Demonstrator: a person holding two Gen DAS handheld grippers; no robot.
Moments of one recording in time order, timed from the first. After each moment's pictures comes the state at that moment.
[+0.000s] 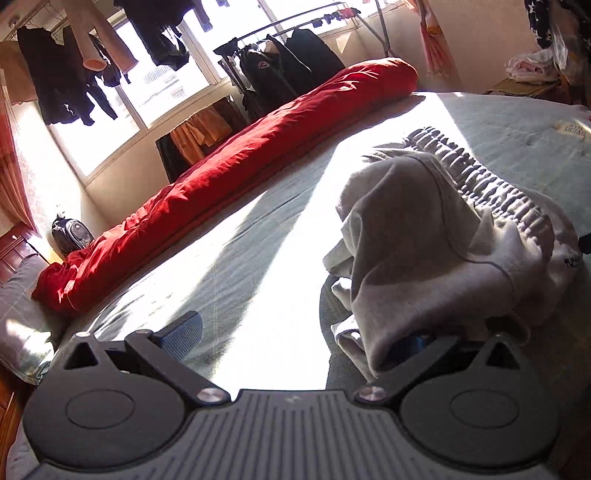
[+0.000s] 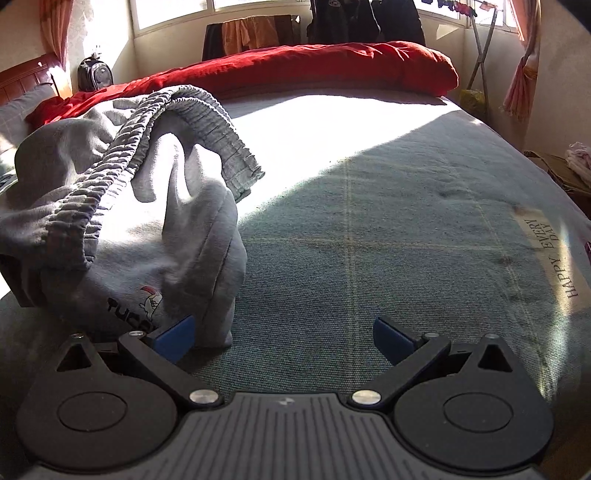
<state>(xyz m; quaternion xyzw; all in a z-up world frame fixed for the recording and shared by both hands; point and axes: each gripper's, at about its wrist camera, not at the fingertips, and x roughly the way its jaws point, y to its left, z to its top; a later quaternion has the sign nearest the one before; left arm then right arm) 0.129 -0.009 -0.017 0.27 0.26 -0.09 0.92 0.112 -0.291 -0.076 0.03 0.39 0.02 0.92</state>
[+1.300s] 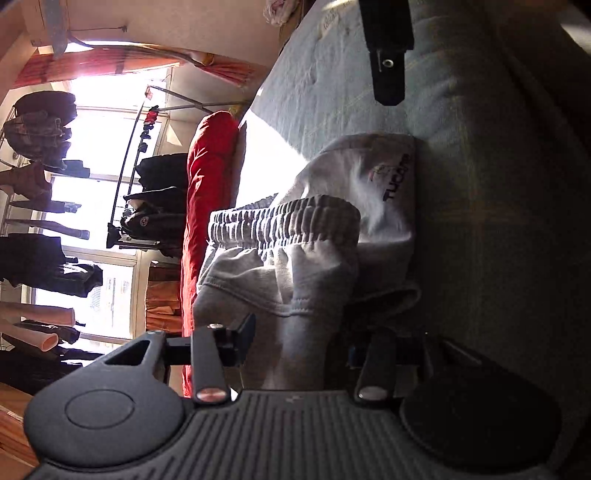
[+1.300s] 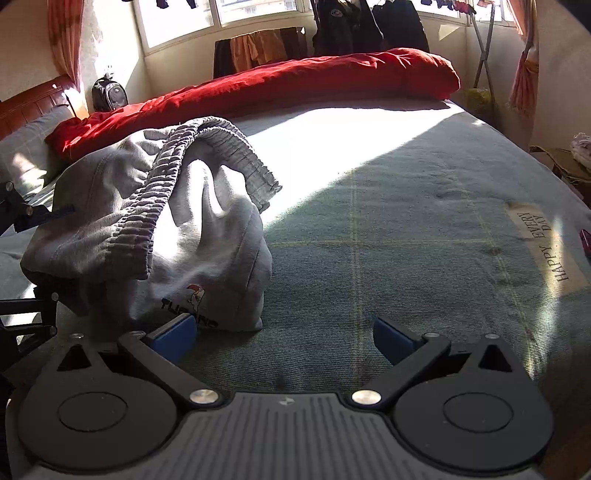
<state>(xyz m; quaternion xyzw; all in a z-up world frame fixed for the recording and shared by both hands) 0.052 -0.141 -0.079 0.67 0.09 -0.21 0.71 0.072 -0.298 -0.044 0.07 0.37 0.05 0.93</state>
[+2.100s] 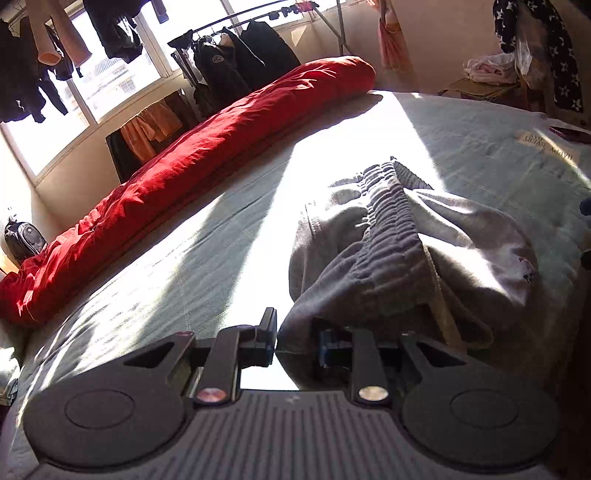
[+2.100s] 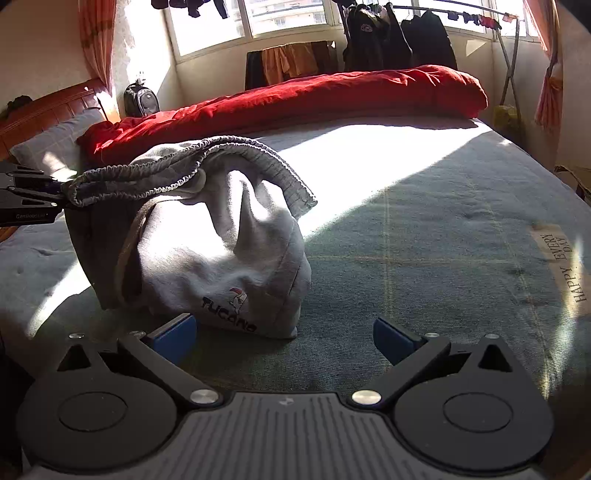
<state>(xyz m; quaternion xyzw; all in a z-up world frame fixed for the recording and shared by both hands) 0.152 -0.009 0.015 0.29 0.28 -0.18 0.90 0.062 -0.286 -0.034 0.07 0.34 0.10 0.93</state>
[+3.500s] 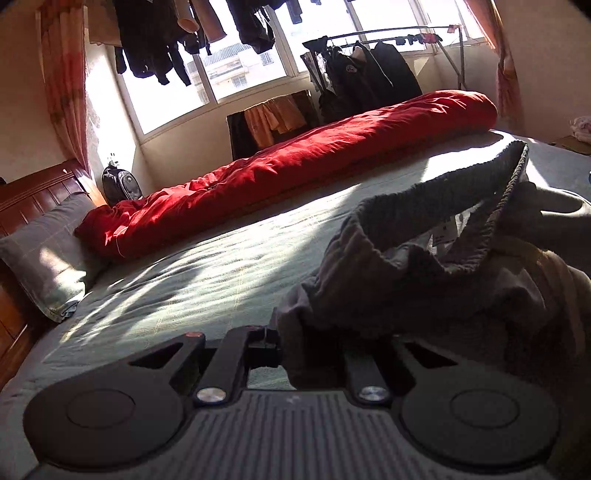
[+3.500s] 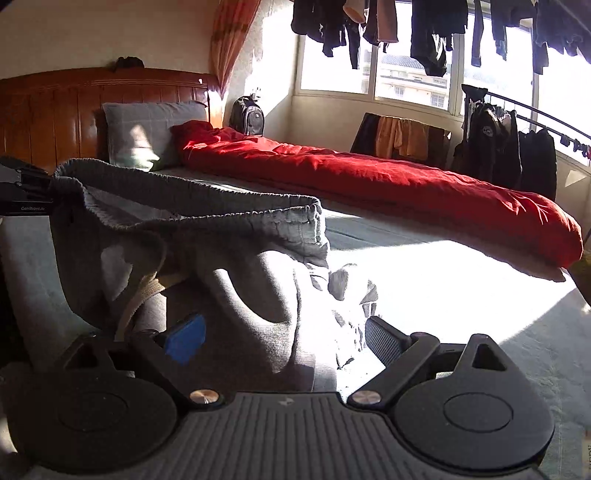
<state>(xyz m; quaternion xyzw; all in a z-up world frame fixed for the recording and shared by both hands) 0.131 0.145 0.007 0.17 0.25 -0.03 0.95 0.152 -0.215 0.002 -0.09 0.24 0.25 0.93</state>
